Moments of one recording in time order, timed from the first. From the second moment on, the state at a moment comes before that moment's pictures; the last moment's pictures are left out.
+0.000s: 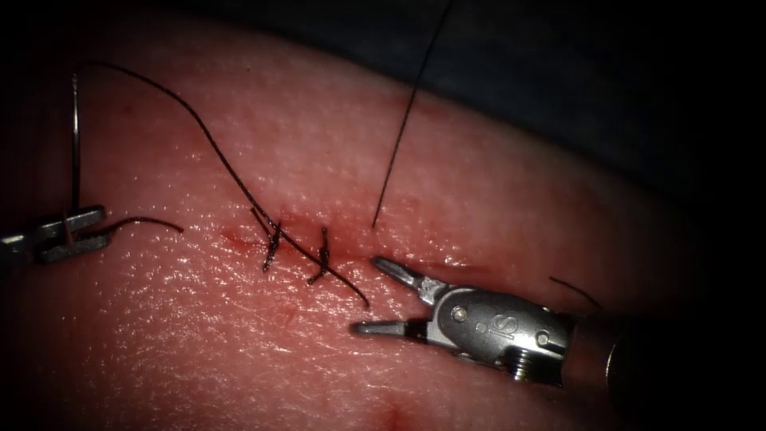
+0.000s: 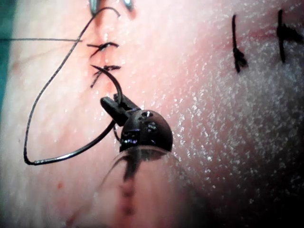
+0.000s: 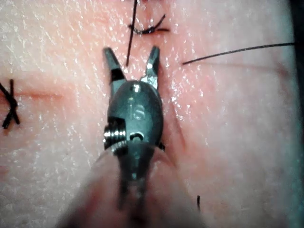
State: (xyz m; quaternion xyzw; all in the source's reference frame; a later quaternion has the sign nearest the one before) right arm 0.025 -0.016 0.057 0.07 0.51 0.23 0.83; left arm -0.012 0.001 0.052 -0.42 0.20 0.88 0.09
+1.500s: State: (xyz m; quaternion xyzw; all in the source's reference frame) right arm 0.027 -0.025 0.049 0.14 0.49 0.19 0.84; left arm -0.013 0.000 0.051 -0.47 0.17 0.86 0.09
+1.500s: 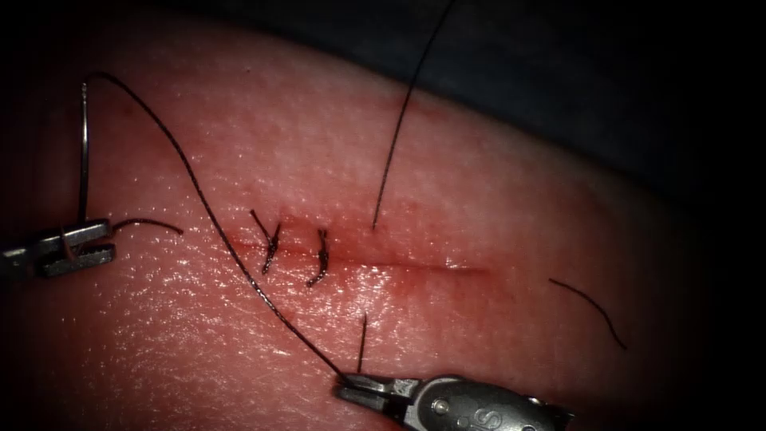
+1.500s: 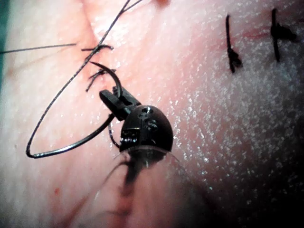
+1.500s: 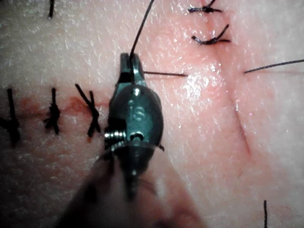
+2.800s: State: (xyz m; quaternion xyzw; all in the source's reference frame) right arm 0.033 -0.029 0.040 0.14 0.51 0.19 0.83; left arm -0.015 -0.004 0.050 -0.52 0.14 0.84 0.08
